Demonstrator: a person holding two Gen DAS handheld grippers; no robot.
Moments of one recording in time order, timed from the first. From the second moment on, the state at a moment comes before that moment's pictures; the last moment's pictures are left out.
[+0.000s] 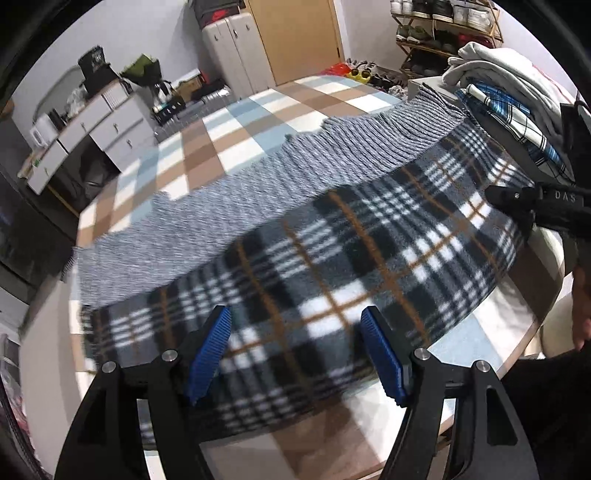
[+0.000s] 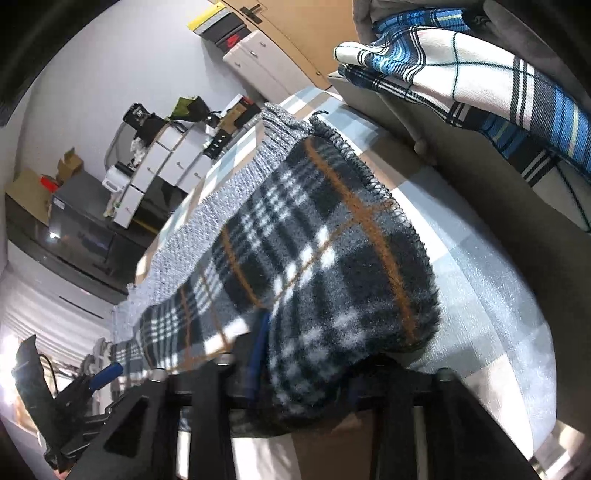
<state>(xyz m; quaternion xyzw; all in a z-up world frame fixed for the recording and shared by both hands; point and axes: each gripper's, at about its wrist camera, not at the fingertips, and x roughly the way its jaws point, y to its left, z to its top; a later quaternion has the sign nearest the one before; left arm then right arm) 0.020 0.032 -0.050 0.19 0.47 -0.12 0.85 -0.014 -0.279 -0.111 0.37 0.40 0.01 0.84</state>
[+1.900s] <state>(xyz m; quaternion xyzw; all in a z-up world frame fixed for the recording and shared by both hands) 0.069 0.220 -0.088 -0.19 0.55 -0.32 0.75 0.001 0.034 -0.036 -0.18 0.35 0.27 0.88</state>
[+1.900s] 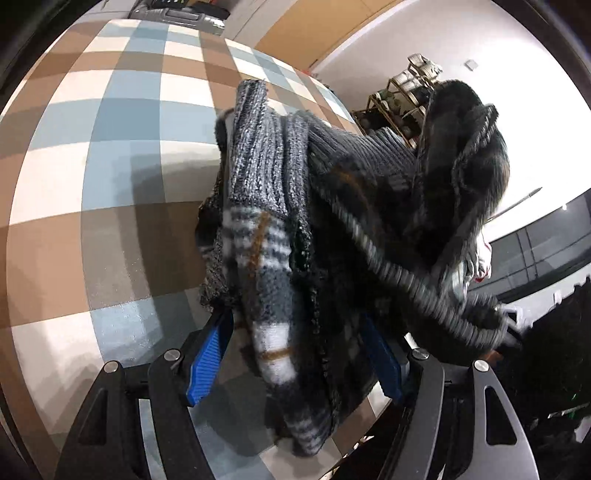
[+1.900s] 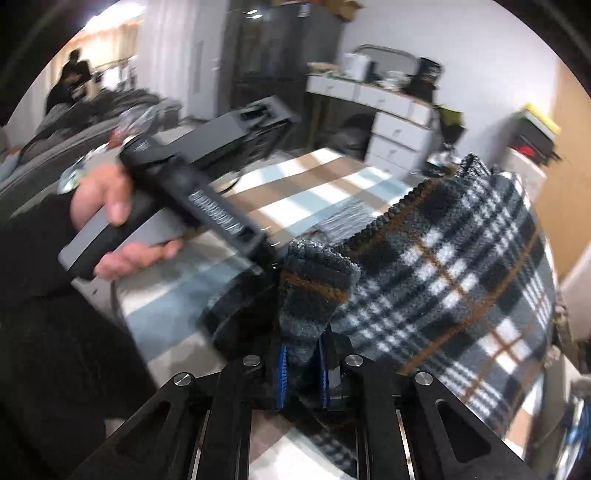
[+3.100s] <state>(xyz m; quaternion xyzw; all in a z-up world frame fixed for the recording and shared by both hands) 0.080 0.158 0.024 -0.11 0.56 -0.32 0.76 0.006 0.033 -0.068 0.06 0.36 0.35 0.86</state>
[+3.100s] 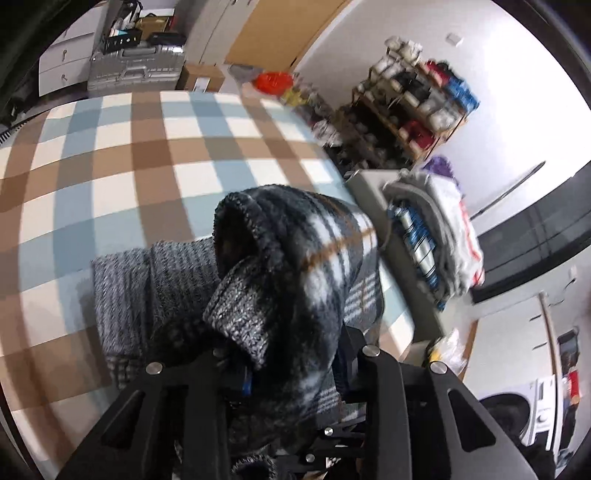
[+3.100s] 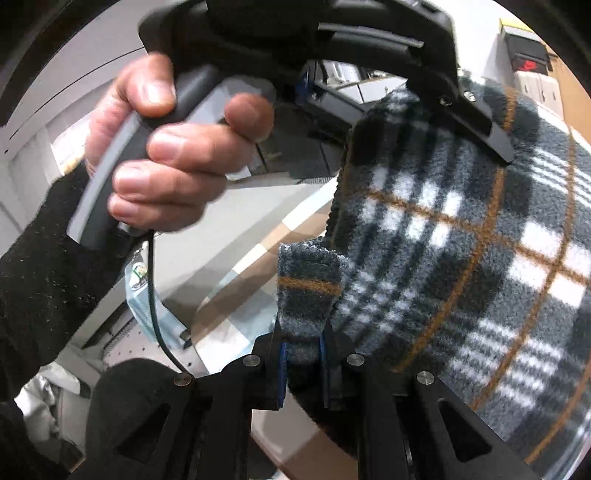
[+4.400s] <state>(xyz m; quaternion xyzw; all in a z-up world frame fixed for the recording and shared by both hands) 0.116 0.229 -0.006 -0.16 0.60 -0.23 0.75 0.028 -0.019 -0.115 0.32 0.46 0.34 0.75</state>
